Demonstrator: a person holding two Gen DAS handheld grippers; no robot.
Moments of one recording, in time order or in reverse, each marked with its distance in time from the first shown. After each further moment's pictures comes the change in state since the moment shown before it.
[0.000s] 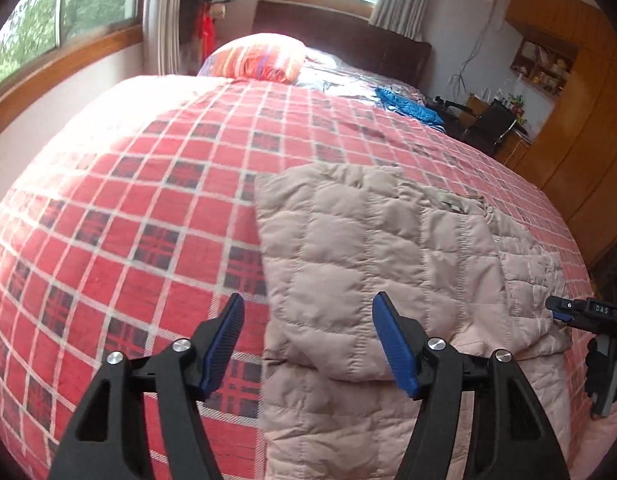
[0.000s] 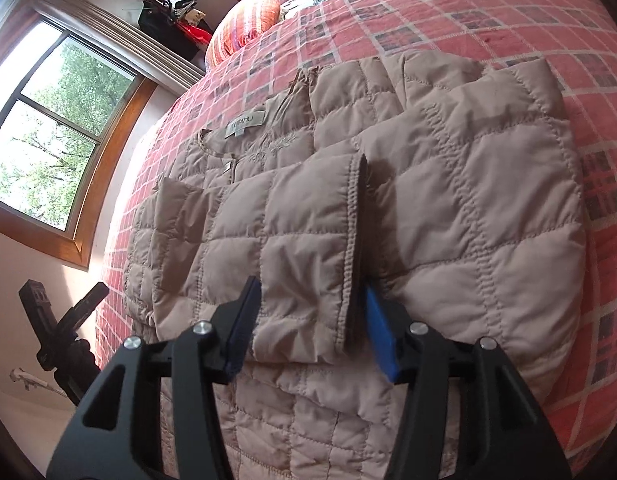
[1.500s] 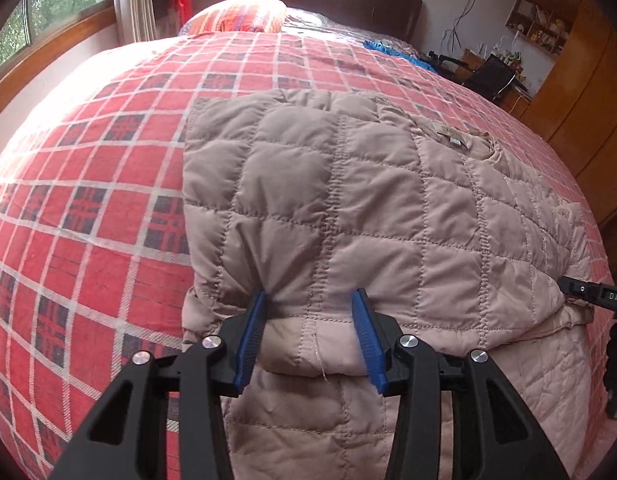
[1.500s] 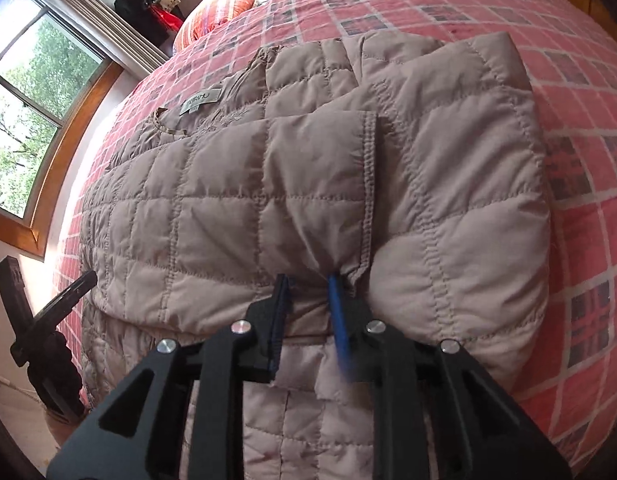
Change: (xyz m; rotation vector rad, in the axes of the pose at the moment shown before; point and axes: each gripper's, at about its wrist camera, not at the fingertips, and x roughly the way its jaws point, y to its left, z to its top) left arm 0.054 -0.054 -0.025 0.139 0.107 0.045; right arm 0.014 -0.014 -0.018 -0.030 0.002 -0.167
